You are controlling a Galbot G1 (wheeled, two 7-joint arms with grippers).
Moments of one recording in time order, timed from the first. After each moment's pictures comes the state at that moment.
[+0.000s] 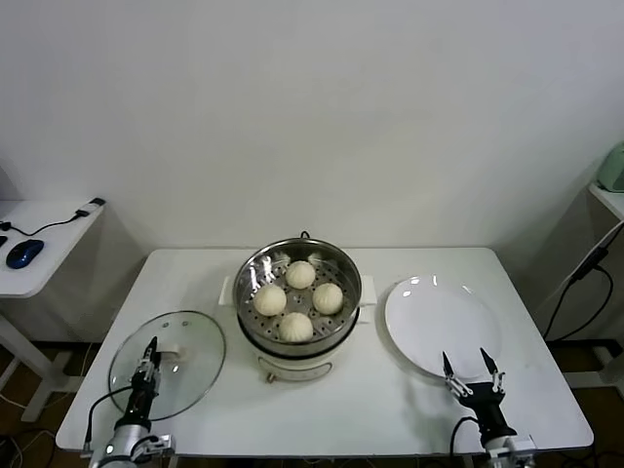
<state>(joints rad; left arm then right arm) 1.37 -1.32 -0.68 -1.37 1.34 -0.06 -0.43 -1.53 1.20 0.56 1.61 0.27 0.32 -0.02</state>
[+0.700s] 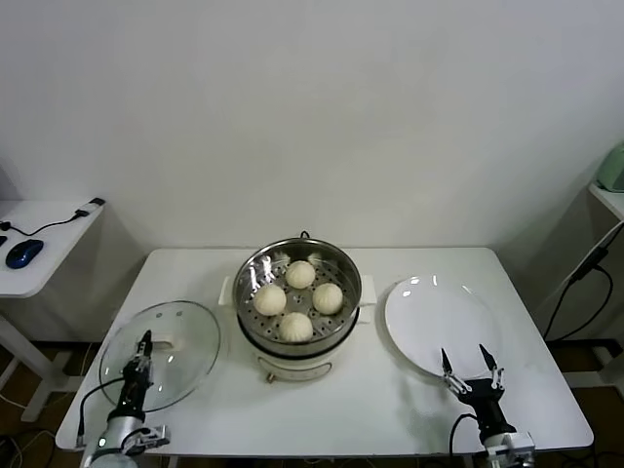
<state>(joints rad) 1.39 -1.31 -0.72 -1.48 1.27 -0.07 -0.40 -1.52 1.21 0.56 1.63 0.25 0.31 -0.01</state>
